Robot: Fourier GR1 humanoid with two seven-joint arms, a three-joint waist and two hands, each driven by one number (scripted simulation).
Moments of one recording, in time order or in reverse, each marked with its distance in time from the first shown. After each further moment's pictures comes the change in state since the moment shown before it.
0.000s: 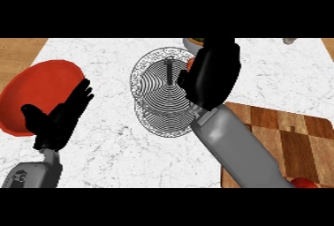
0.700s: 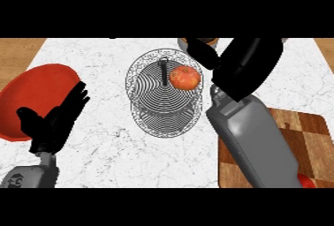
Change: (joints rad) left arm 0.026 0.005 0.019 0.000 0.000 0.003 -0.006; right arm -0.028 0.004 -0.174 -0.143 0.016 -0.297 -0.036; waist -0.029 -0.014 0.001
